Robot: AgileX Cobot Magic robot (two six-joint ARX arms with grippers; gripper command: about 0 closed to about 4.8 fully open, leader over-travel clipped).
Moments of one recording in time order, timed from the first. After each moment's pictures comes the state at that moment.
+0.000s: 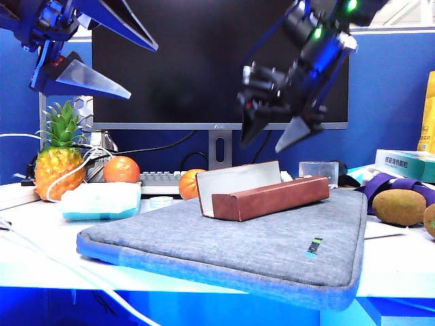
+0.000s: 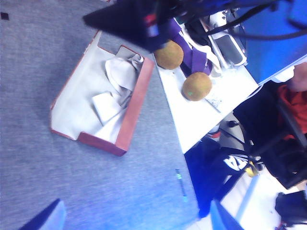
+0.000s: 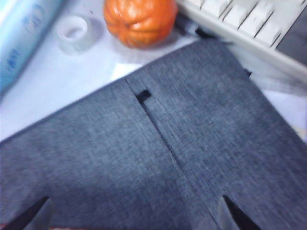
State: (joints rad) left arm -0.33 1.21 0.87 -0.26 0.72 -0.18; right arm 0.37 1.88 1.49 -0.37 -0.20 -0.11
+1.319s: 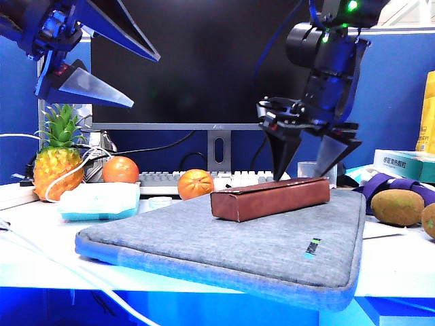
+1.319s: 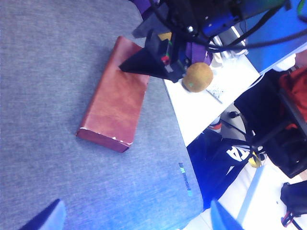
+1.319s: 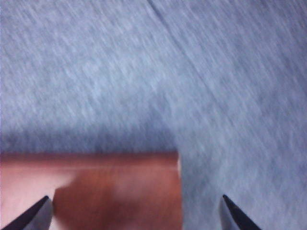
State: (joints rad) left arm -0.33 1.24 0.87 -0.27 0.73 -0.12; right arm 0.36 1.87 1.50 -0.74 -0.09 -0.12
